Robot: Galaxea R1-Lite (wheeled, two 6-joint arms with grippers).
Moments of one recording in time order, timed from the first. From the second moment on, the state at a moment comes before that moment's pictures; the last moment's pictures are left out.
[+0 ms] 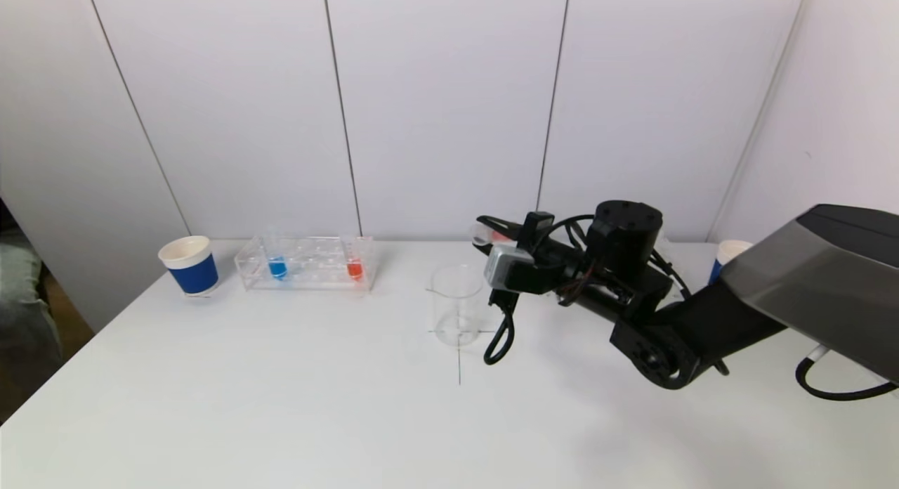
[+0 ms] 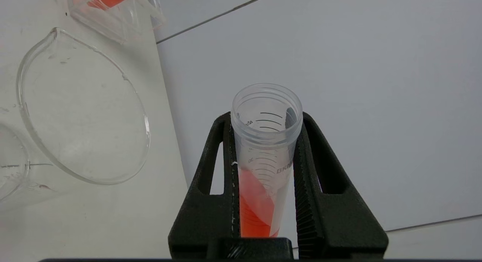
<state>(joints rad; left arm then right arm) 0.00 0.00 -0.05 0.12 0.00 0.00 0.50 2.19 -1.00 -1.22 0.31 -1.16</state>
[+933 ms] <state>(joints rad) 0.00 0.00 -0.05 0.12 0.00 0.00 0.52 2.26 -1.06 -1.21 0.31 -1.23</state>
